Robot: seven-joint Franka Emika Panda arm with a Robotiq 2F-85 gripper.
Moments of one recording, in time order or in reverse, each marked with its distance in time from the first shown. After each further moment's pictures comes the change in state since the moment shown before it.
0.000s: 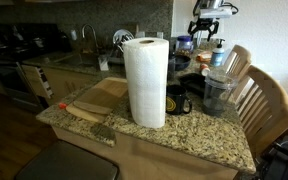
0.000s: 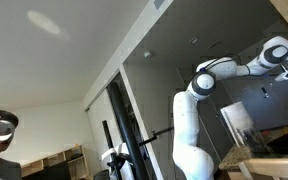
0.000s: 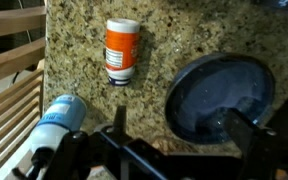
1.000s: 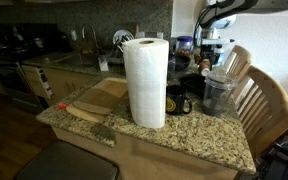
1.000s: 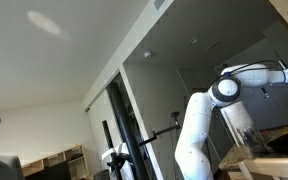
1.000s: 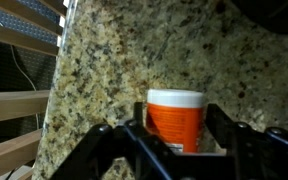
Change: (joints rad) arm -0.158 0.292 0.018 0.111 0.237 -0.273 -0.143
